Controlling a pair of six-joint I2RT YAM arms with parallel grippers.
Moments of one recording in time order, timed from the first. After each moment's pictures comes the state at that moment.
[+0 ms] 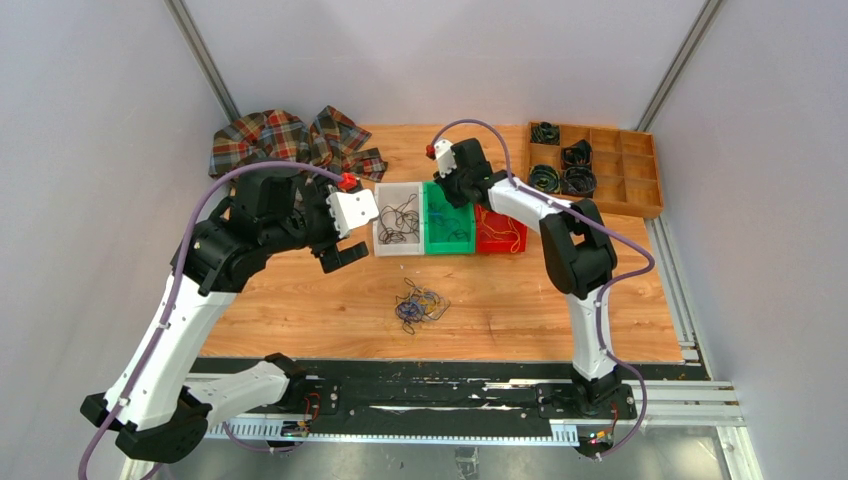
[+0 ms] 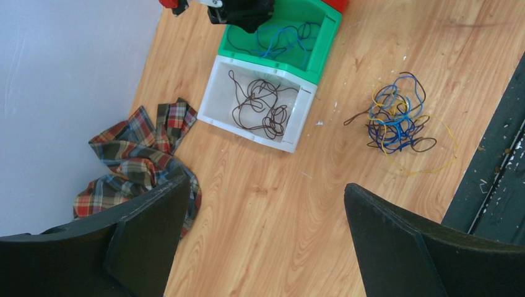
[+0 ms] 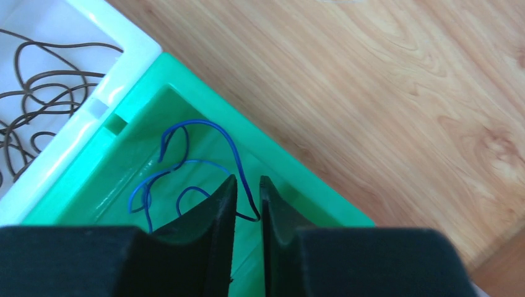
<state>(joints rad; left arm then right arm) -0.54 1.03 1.49 -1.03 0.27 0.70 0.51 2.14 1.61 -0.21 -0.10 -0.25</state>
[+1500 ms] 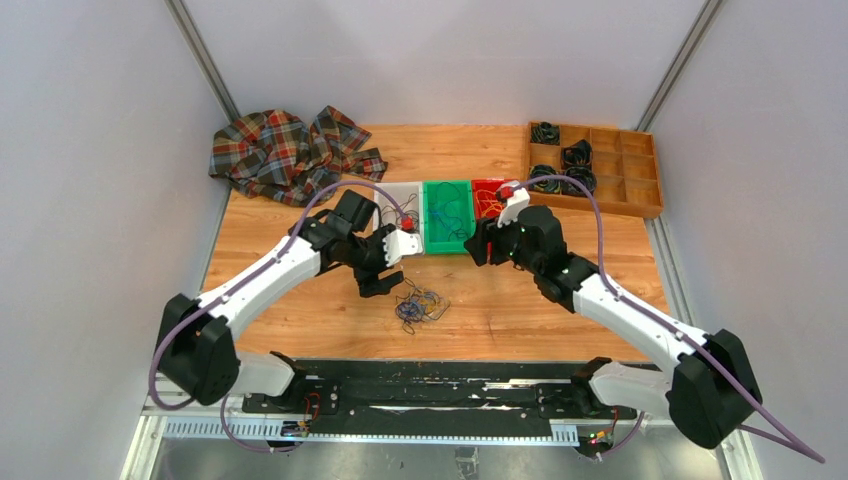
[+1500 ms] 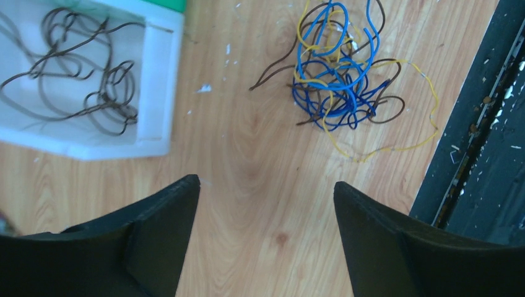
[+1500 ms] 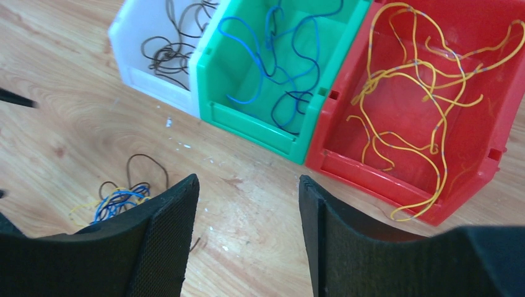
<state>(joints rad) -0.53 1.29 0.99 -0.73 0.41 0.74 0.59 1.17 0.72 0.03 -0.07 0.22</state>
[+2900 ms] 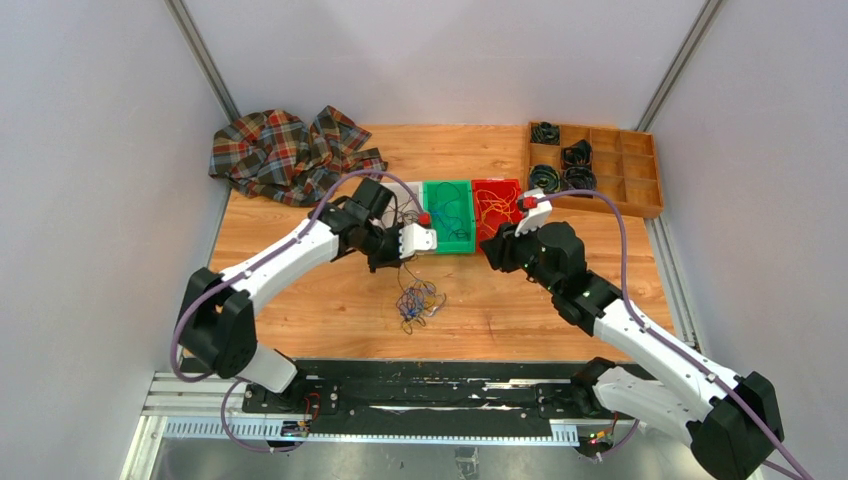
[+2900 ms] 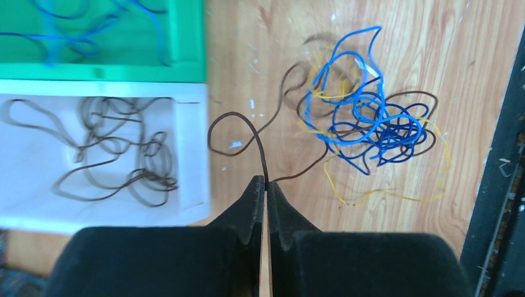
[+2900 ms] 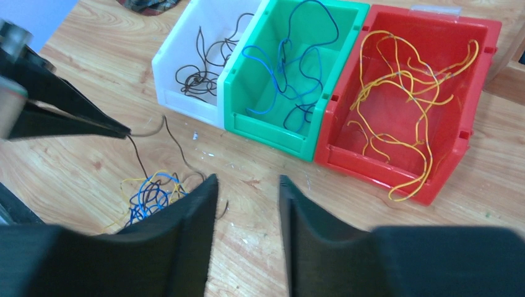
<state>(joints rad) -0.57 1.46 1.15 -0.73 0.44 0.86 0.63 0.93 0.62 0.02 0.02 0.27</state>
